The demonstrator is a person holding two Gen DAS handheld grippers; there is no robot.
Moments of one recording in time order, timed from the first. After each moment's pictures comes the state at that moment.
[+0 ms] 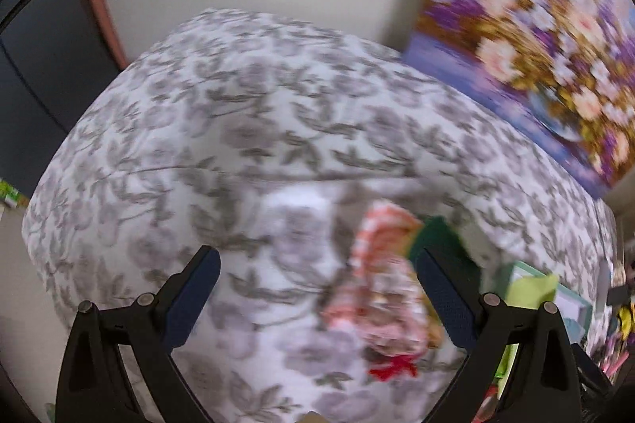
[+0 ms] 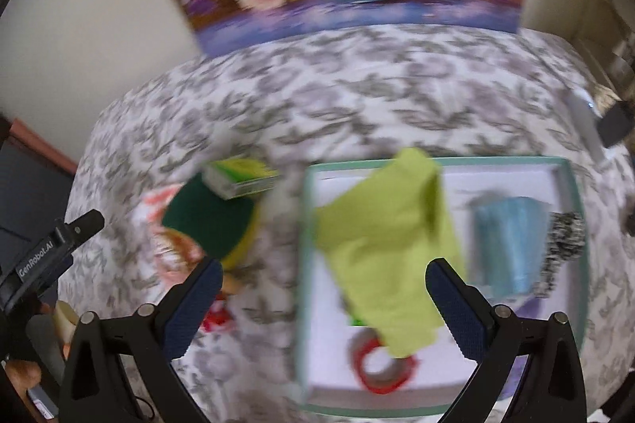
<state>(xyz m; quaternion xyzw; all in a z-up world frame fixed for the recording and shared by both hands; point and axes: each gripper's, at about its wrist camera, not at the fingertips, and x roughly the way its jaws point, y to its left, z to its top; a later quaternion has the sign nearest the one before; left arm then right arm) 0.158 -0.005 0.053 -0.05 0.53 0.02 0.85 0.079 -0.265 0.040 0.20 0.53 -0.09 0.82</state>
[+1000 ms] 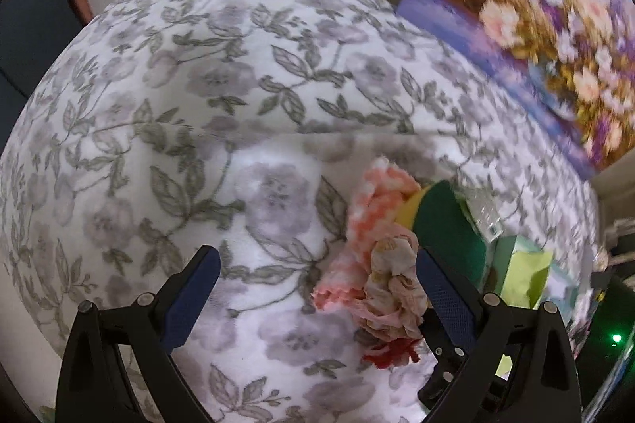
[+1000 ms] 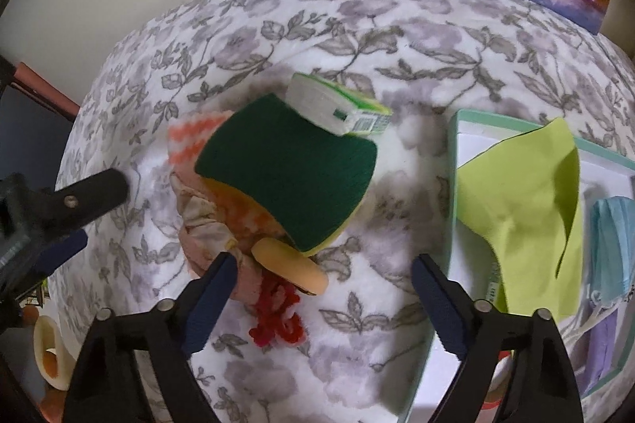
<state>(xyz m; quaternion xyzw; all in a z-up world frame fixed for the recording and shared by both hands) 0.172 0.002 0.010 -0.08 0.60 -0.04 0.80 0.123 -0.179 -0.024 0.16 0.59 -0.04 0.79</state>
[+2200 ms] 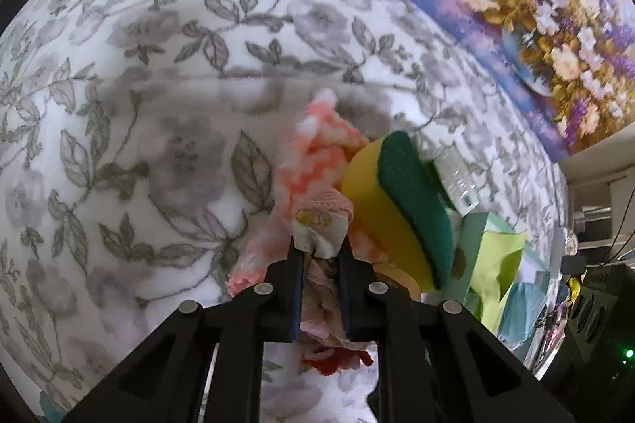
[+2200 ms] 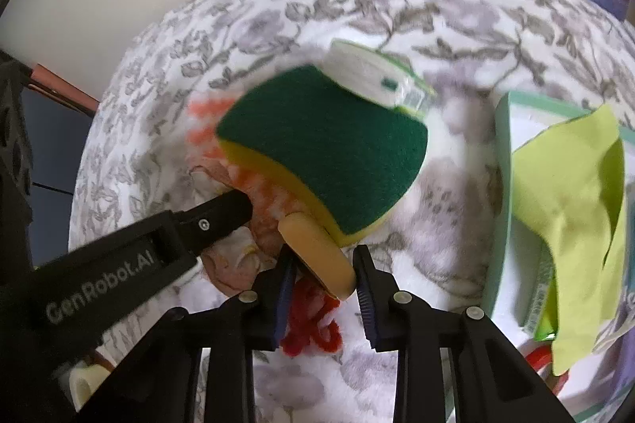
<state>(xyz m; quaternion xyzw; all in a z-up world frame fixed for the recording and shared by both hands) 0.171 -0.034 -0.027 -0.13 0.63 -0.11 0.76 0.133 -0.171 -0.035 0.20 0.59 0.01 0.78</state>
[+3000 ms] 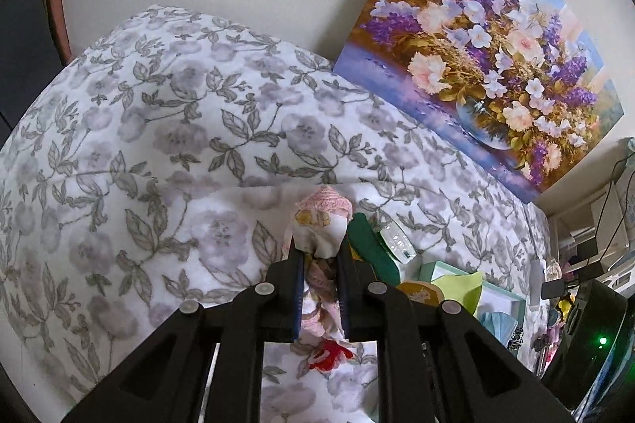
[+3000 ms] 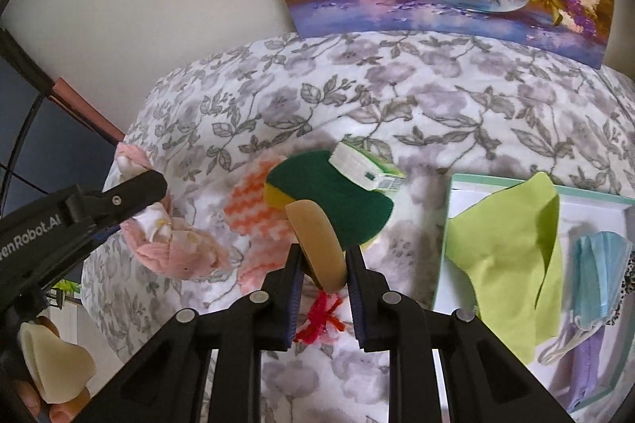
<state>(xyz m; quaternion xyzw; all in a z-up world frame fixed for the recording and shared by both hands) 0.158 -0.018 0.074 -0.13 0.52 -0.10 0.84 0.114 -0.194 0.040 0.18 0.52 0.01 0.83</state>
